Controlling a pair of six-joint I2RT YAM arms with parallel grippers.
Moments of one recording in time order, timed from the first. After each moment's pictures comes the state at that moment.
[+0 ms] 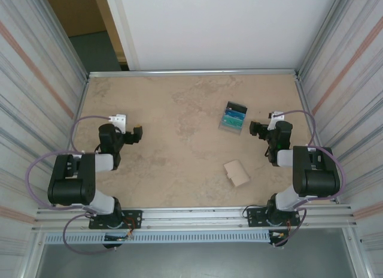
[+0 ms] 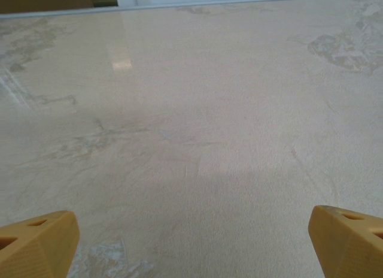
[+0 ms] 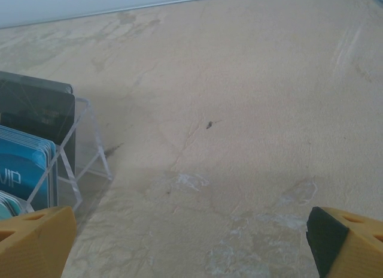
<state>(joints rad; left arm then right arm) 0.02 1.46 0.40 0.66 0.12 0.07 -0.06 1.54 0.41 0.70 -0.06 0.10</state>
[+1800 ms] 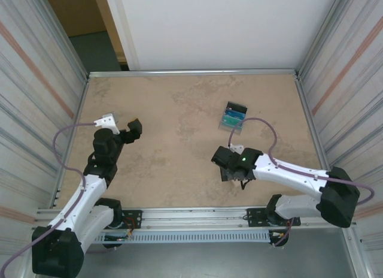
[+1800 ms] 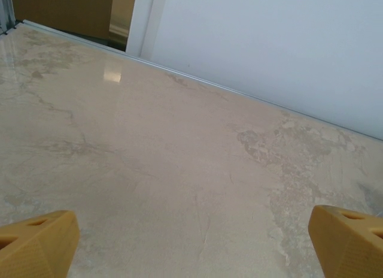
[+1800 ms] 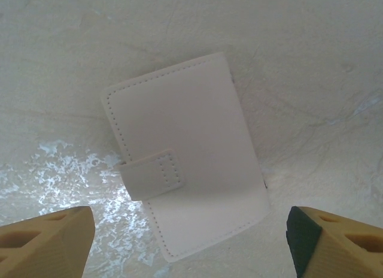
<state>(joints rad) -0.16 0.84 0.42 0.14 -0.08 -0.38 1.00 1.24 0.80 -1.01 0.37 0.87</state>
